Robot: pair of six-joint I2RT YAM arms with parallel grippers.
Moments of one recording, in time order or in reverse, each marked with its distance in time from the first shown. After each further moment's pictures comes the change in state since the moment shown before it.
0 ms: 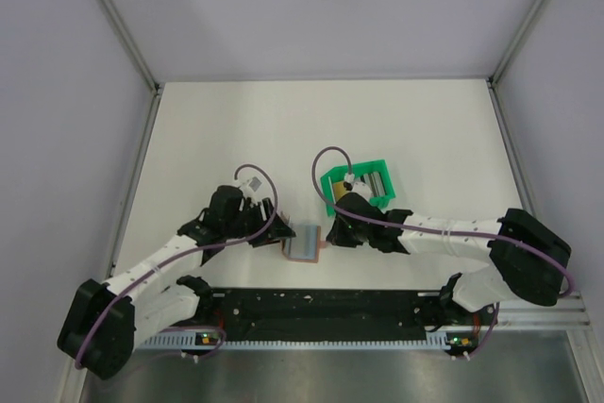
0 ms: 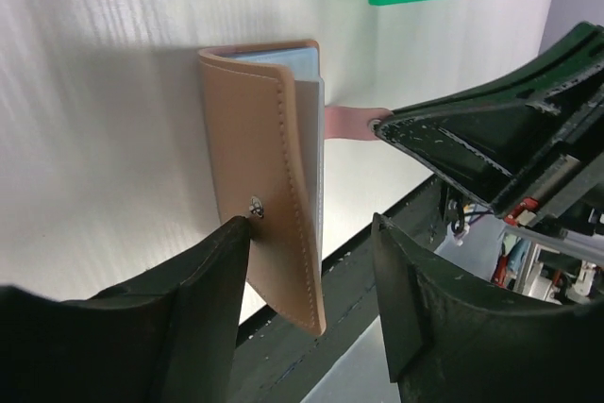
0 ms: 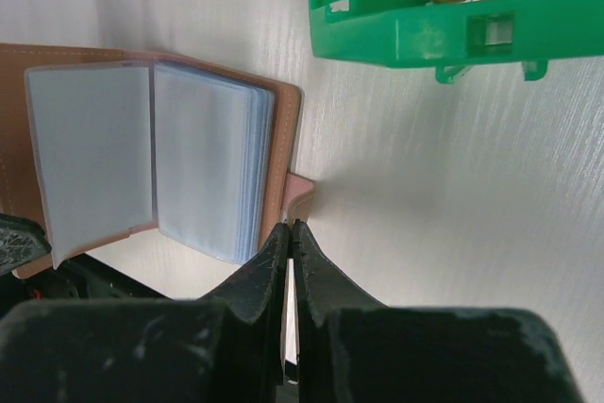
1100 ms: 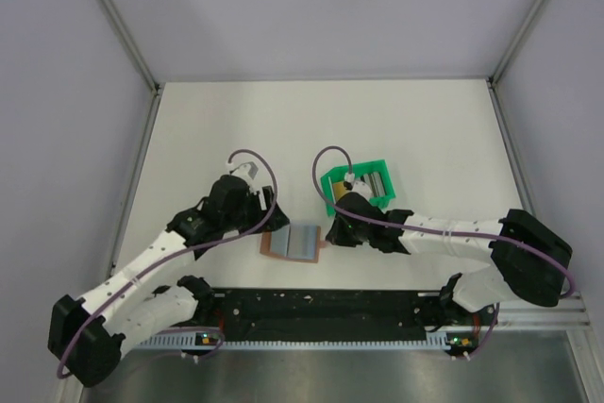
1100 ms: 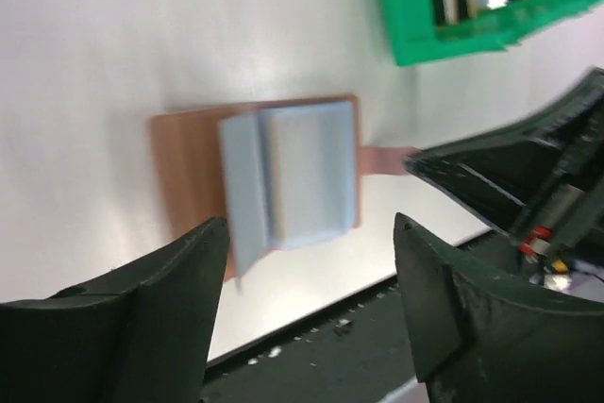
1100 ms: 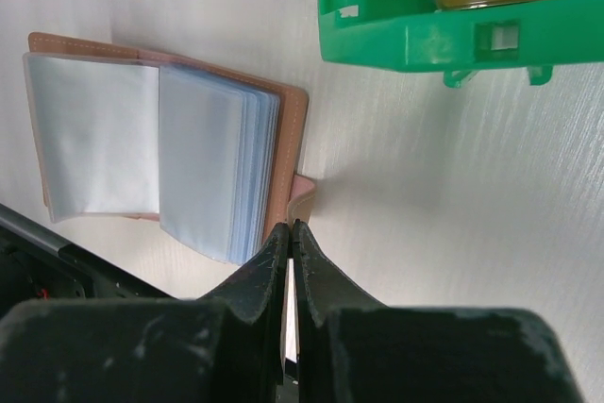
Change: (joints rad) left arm -0.123 -0.044 0.245 -0.294 -0.271 0.142; right arm 0.000 -0.004 0.000 0.008 0.001 0.000
